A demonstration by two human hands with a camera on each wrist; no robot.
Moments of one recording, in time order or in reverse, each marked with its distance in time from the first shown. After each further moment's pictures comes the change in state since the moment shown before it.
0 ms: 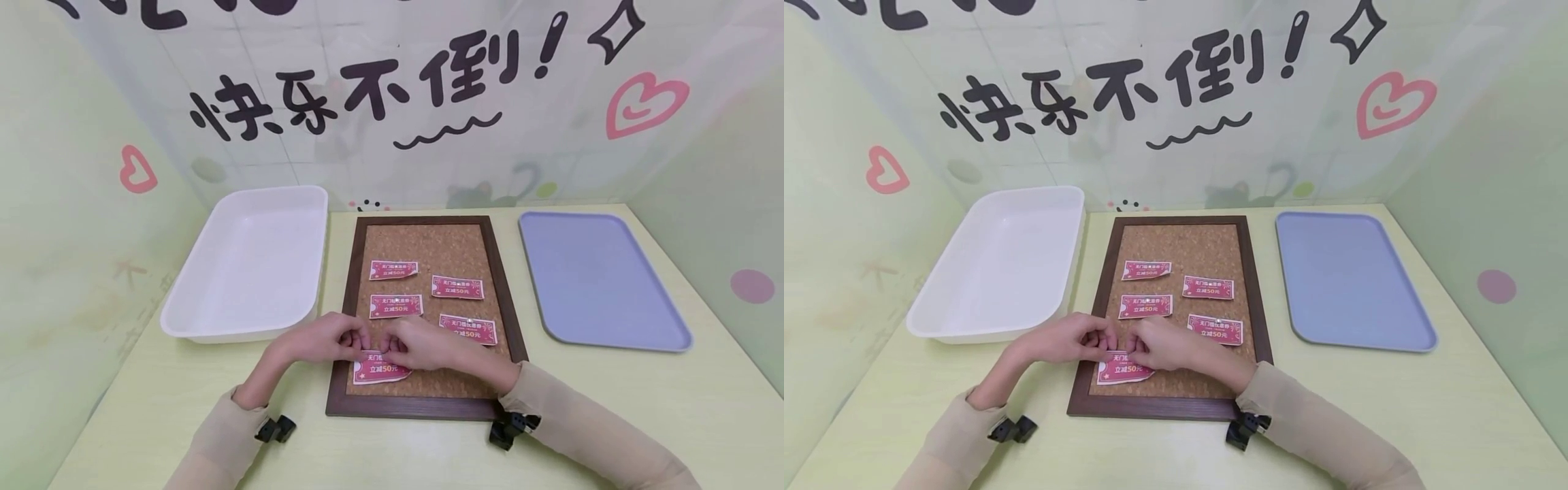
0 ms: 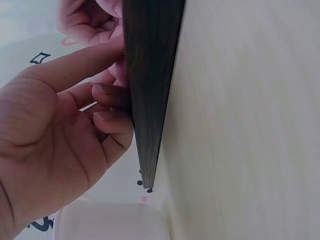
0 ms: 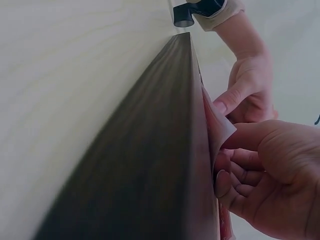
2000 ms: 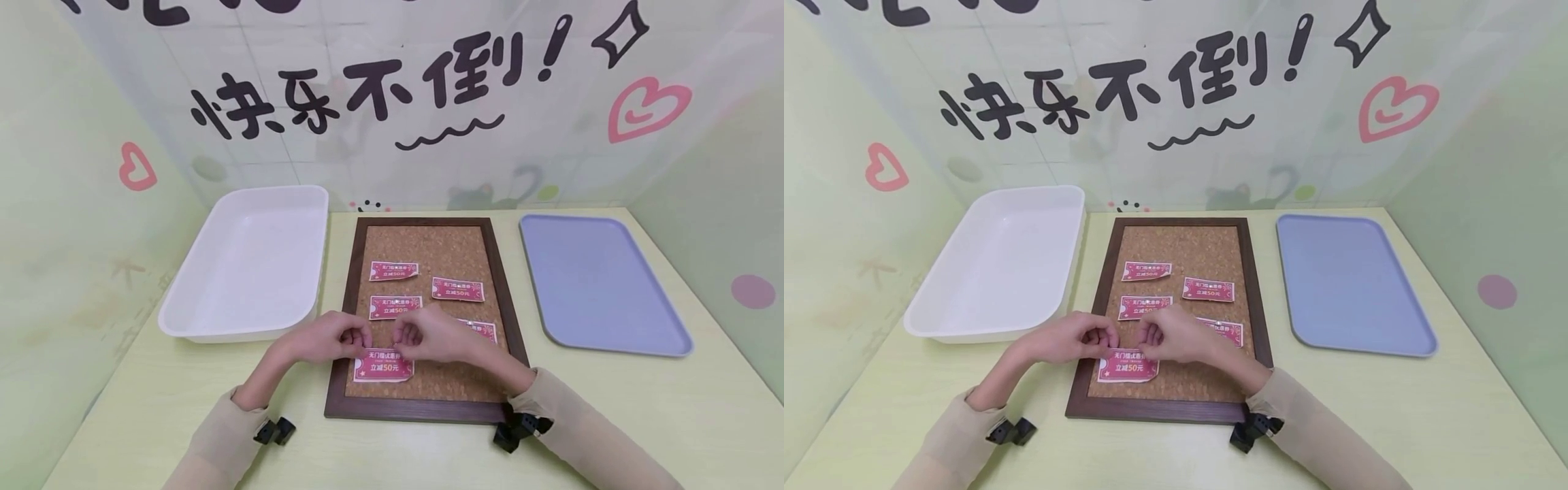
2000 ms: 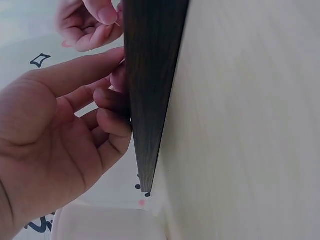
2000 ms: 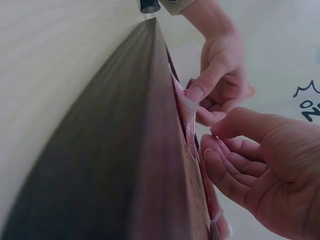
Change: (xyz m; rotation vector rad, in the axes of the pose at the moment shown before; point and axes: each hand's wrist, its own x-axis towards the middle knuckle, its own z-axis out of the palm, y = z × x) left_hand 0.002 -0.004 0.002 -0.049 0.042 0.036; right_hand -0.014 0.011 -0.016 0.098 0.103 0.027
